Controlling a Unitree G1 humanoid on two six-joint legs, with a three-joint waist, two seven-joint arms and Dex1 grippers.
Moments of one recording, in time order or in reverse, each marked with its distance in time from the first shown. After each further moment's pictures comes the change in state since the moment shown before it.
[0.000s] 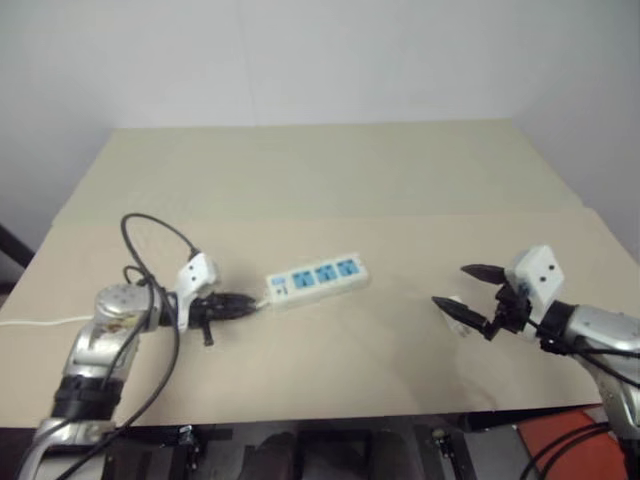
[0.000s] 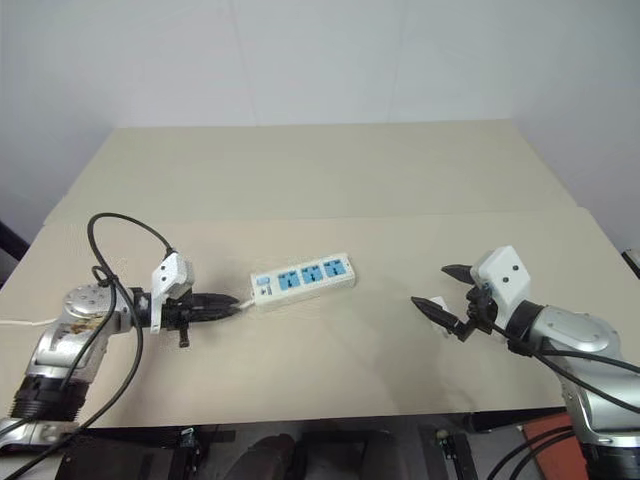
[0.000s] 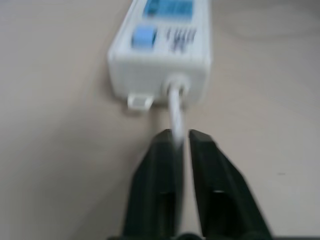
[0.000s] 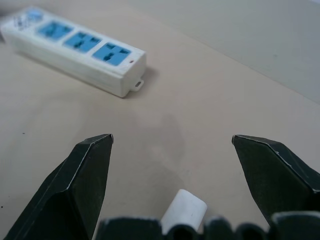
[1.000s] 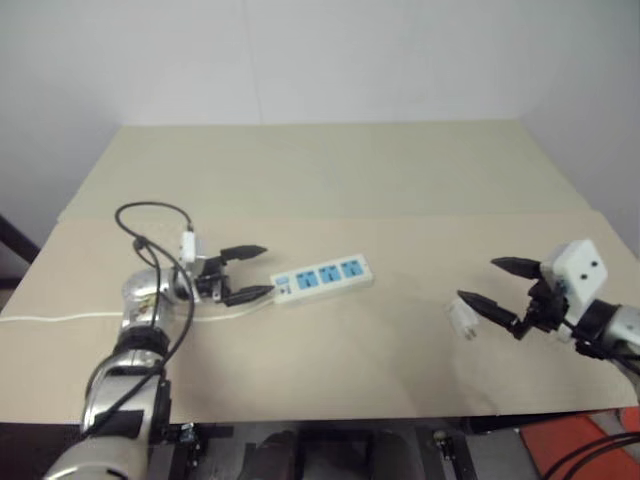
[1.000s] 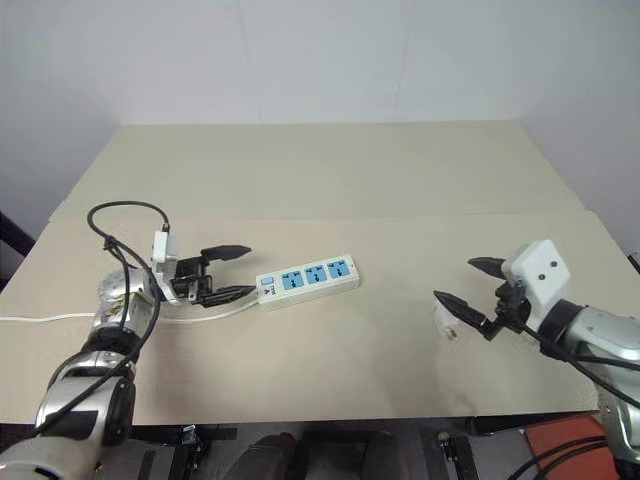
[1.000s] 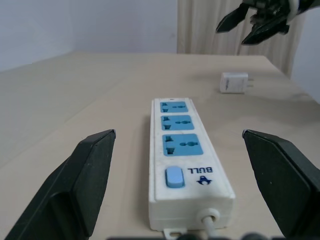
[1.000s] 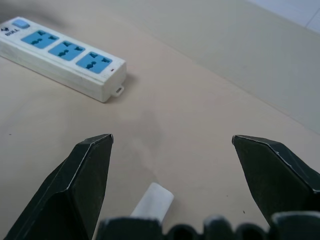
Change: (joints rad) left arm -0.447 -0.217 0.014 0.964 -0.158 -0.763 -0.304; right arm 0.087 -0.061 -0.166 -0.105 0.053 0.051 0.000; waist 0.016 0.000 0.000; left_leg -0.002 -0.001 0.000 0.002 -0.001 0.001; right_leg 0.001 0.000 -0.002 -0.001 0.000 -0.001
